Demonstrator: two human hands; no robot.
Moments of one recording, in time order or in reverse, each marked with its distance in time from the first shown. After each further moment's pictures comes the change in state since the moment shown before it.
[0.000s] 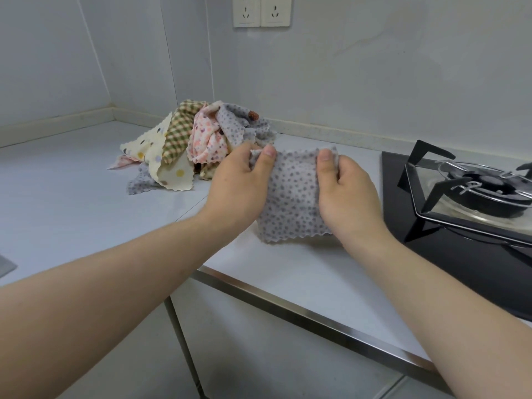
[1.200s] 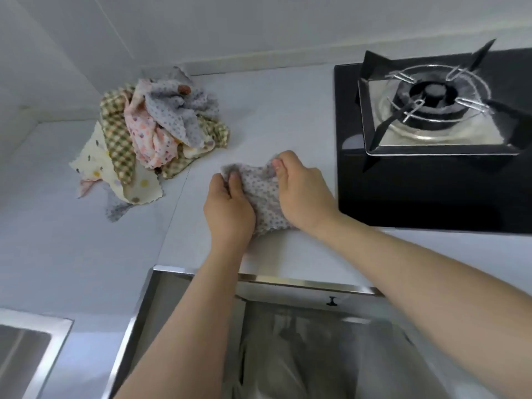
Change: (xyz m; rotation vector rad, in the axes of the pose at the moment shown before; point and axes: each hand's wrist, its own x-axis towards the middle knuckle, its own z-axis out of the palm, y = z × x) left_hand -0.015 0.002 0.035 0.193 -0.052 -0.327; right_hand -0.005 0.012 -0.006 -0.093 -0.207 0.219
